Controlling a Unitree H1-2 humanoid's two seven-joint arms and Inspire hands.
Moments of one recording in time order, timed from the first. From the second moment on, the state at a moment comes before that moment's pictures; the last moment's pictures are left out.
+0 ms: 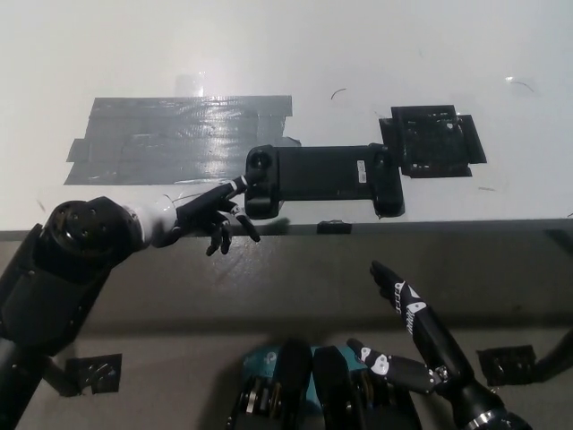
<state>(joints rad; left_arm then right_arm) -0.74 0.43 -0.34 0.30 0.02 0.44 -0.63 -0.06 -0.09 0.19 0.02 -0.05 -0.11 0.18</state>
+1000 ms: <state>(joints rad) -0.76 0.43 -0.31 0.33 0.02 0.44 -0.64 -0.08 -0.09 0.19 0.03 -0.05 -0.11 0.18</state>
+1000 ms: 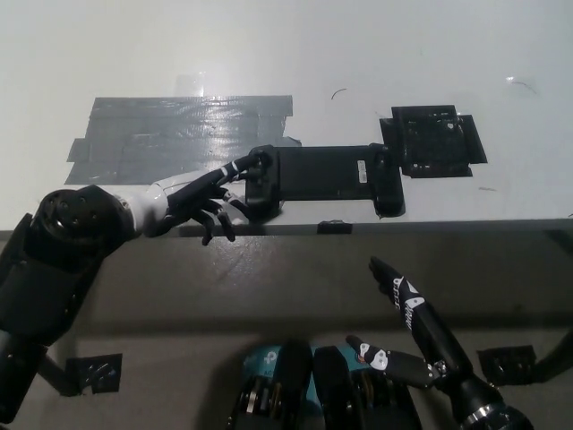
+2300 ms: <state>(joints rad) -0.93 0.42 -0.31 0.66 -0.11 0.45 -0.85 -0.10 -0.10 0.19 0.03 -0.05 -0.11 0.18</state>
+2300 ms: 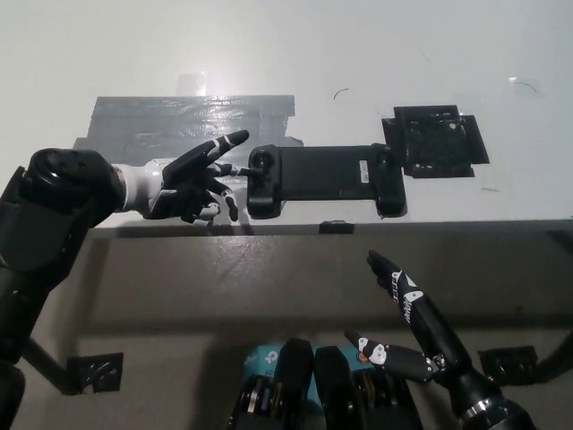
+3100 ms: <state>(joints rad) -0.97 0.42 -0.32 0.67 -0.14 0.46 -0.85 -0.10 -0.10 0.19 0.03 -0.05 -0.11 0.18</state>
